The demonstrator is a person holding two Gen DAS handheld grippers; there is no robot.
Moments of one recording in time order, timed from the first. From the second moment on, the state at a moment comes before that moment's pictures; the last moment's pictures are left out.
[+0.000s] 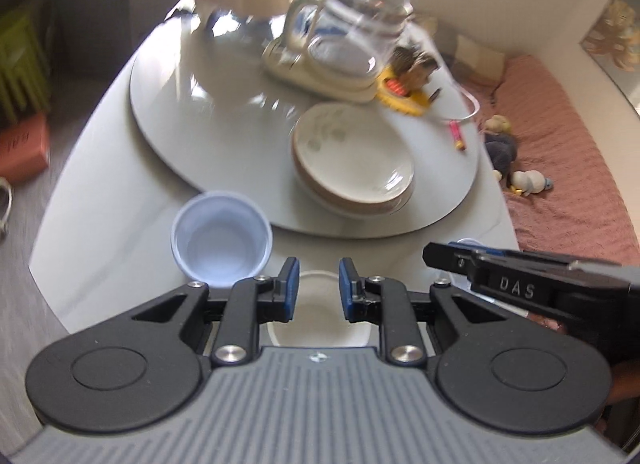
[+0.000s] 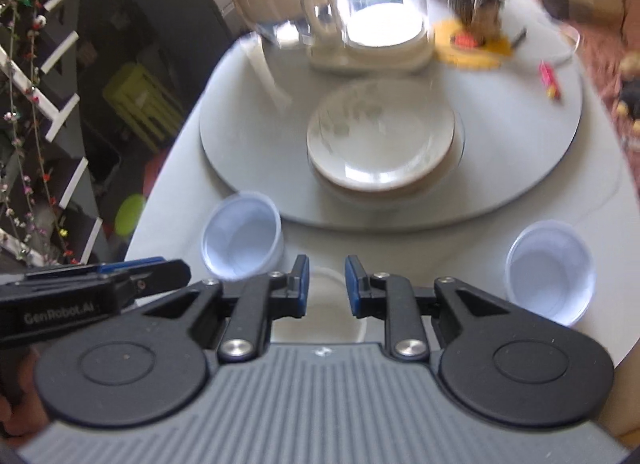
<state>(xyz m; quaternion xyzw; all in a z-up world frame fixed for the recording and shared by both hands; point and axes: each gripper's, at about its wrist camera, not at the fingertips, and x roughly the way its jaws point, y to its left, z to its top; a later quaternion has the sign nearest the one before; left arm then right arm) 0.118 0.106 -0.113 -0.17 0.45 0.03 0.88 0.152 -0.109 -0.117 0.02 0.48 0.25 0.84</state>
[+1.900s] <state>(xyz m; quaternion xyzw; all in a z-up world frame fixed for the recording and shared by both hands) 0.247 -0.063 -0.127 -0.12 0.50 -0.06 0.86 0.203 -0.317 -0.107 0.09 0.43 0.10 0.89</state>
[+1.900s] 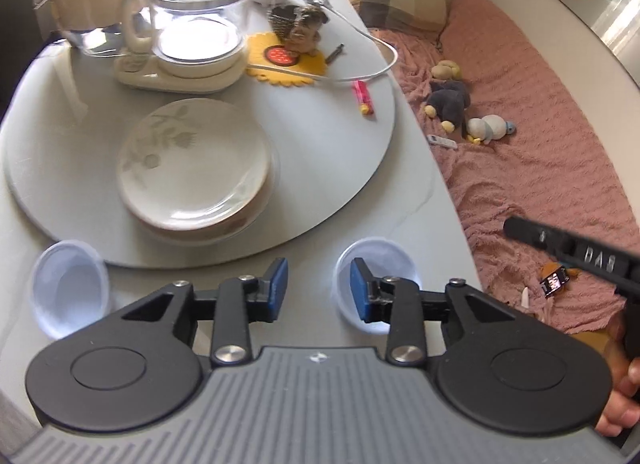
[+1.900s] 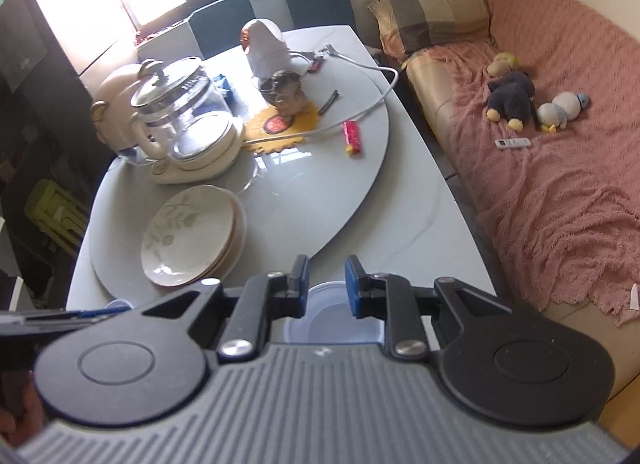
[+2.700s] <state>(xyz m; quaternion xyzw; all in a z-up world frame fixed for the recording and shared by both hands) 0.341 -0.117 -0.281 -0.10 0.64 -0.02 0.76 0.277 -0.338 -0.236 0.11 0.55 0.15 0.81</state>
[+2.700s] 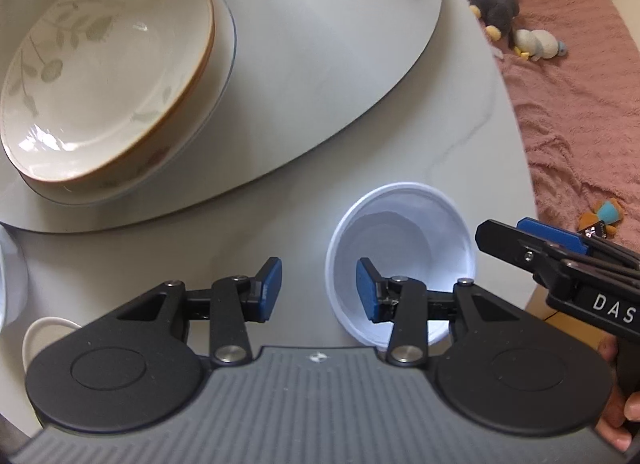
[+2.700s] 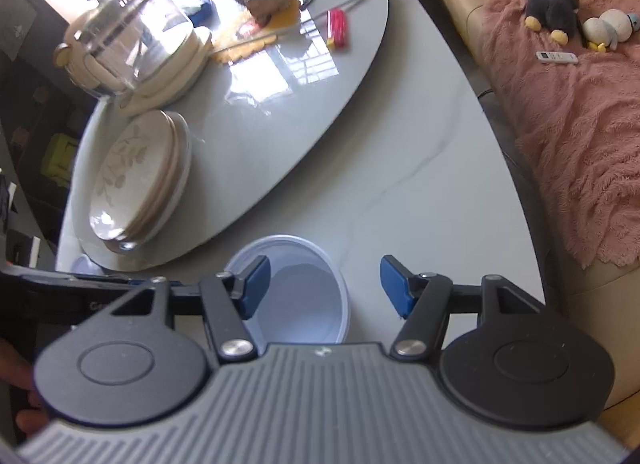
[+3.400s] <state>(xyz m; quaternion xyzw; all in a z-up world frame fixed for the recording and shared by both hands) 0.339 -0.123 -0.322 -0.15 0.66 -0.01 0.73 0.272 -0.334 -0.269 0.09 0.59 0.16 0.79</state>
